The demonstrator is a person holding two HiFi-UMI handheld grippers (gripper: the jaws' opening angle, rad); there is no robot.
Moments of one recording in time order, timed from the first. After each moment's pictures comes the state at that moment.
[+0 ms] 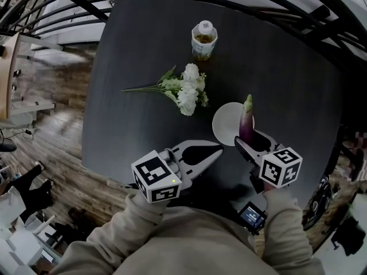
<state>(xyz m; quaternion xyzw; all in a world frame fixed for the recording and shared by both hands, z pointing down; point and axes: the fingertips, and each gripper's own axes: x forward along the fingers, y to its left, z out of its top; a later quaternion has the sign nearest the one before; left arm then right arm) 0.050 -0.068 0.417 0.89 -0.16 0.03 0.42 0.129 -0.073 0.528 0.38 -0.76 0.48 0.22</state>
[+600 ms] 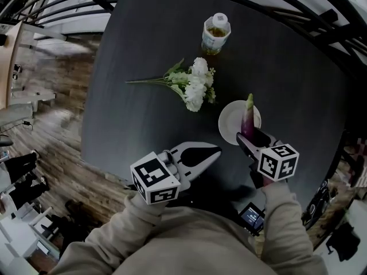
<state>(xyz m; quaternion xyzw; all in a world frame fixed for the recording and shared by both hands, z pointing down) 0.029 -0.056 0.436 0.88 -0.18 0.04 0.43 0.124 -0.071 0.574 0.38 -0.74 0.48 0.26</state>
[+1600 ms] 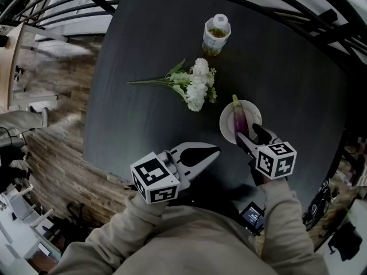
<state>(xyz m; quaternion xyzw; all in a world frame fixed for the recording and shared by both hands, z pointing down) 0.023 -0.053 0.437 0.88 -0.19 0.04 0.44 0.122 -0.076 0.577 0.40 -0.75 0.45 0.29</state>
